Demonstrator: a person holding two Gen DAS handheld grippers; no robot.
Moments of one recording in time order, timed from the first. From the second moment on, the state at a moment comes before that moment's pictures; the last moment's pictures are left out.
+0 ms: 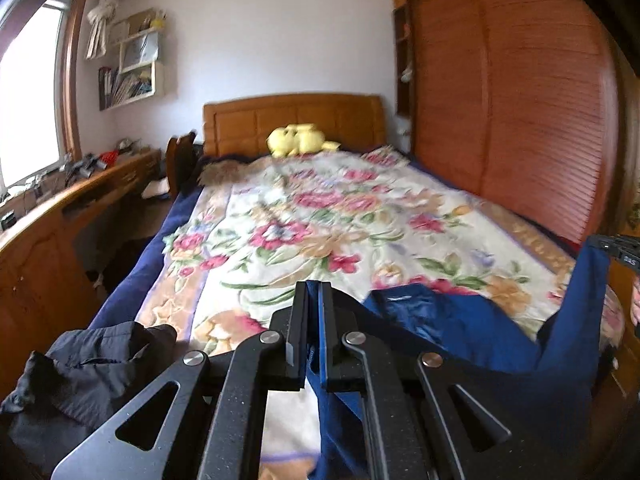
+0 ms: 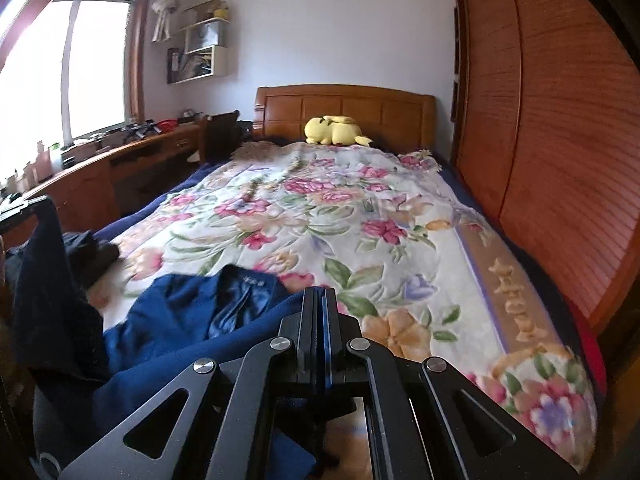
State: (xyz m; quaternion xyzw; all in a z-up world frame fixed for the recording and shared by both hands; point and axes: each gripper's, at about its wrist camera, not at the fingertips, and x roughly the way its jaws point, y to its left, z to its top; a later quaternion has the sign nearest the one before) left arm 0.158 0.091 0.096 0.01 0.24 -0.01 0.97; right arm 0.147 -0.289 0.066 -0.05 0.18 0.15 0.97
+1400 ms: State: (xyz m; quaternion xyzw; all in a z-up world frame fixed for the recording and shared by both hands) left arm 0.175 0.074 -0.084 0.03 0.42 -0.07 0.91; right arm 0.210 -0.261 -0.102 -0.06 0.33 0.14 0.93
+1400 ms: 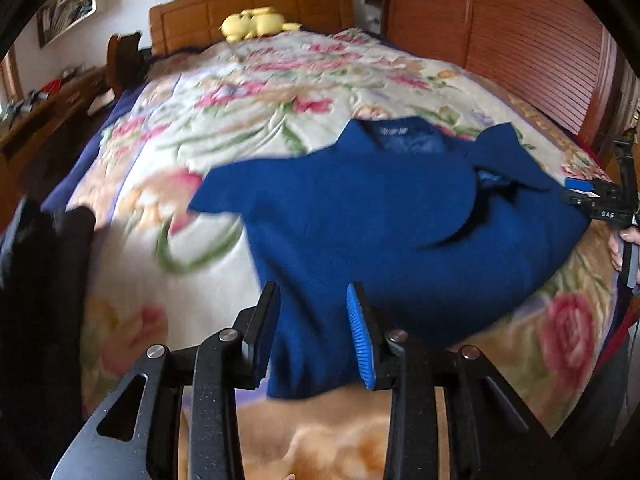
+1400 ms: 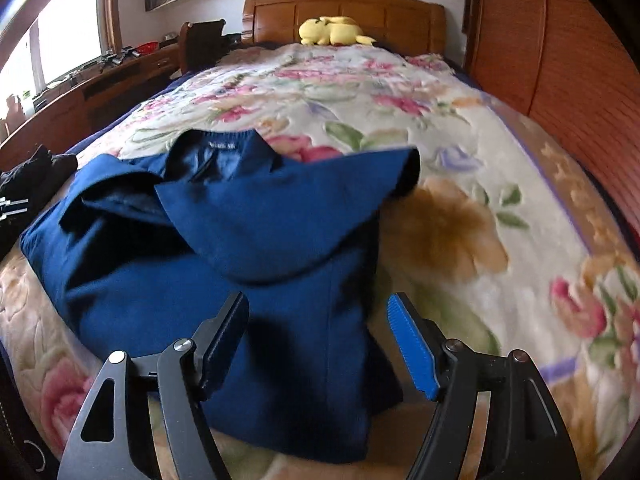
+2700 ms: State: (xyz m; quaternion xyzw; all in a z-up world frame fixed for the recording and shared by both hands) left arm 0.175 0.098 -0.133 -0.06 0.46 -0.09 0.88; right arm 0.228 -0.272 -0.134 0.02 0.40 0.20 0.89
